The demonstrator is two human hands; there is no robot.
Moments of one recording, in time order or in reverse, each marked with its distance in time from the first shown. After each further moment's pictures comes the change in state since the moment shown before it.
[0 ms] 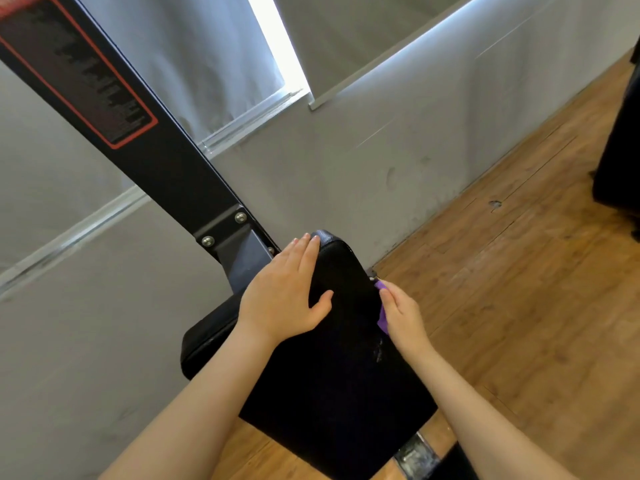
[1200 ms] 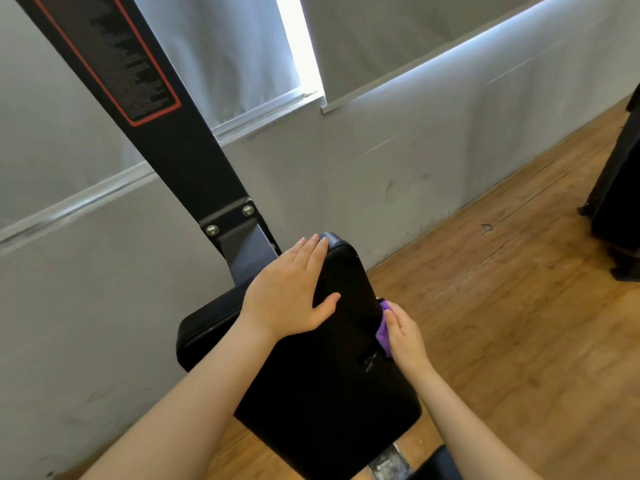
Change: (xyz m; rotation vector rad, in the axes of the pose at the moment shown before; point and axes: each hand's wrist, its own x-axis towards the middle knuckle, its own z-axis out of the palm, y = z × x) left_hand 0.000 -0.002 0.004 0.015 0.012 -0.004; right_hand -0.006 0.018 -0.011 -0.044 -0.040 0.023
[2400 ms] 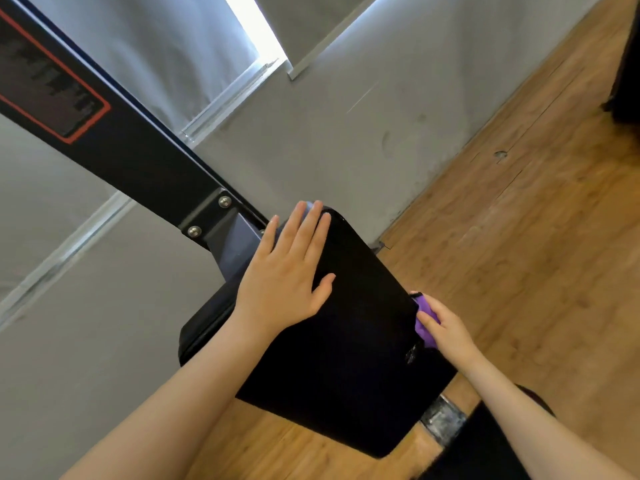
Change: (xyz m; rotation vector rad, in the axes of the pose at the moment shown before) left_hand 0.002 0.001 0.015 0.445 0.060 0.217; right_hand -0.020 0.082 -0.024 -0.008 0.003 0.020
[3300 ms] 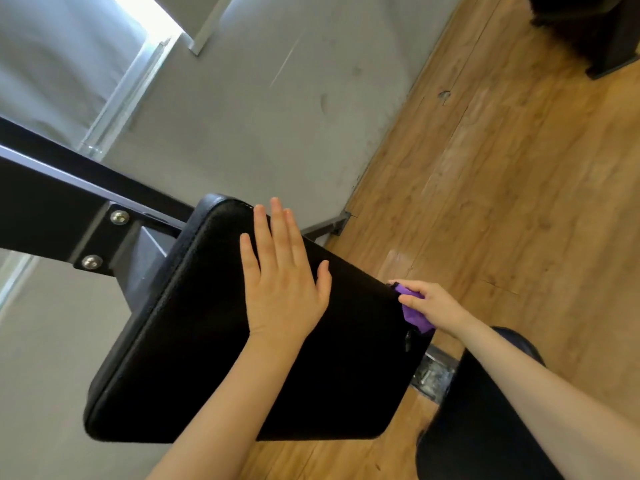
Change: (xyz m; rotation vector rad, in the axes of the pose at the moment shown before) left_hand 0.022 0.099 0.038 0.107 0.040 -0.192; right_hand 0.017 0.068 -0.030 0.089 -0.129 0.223
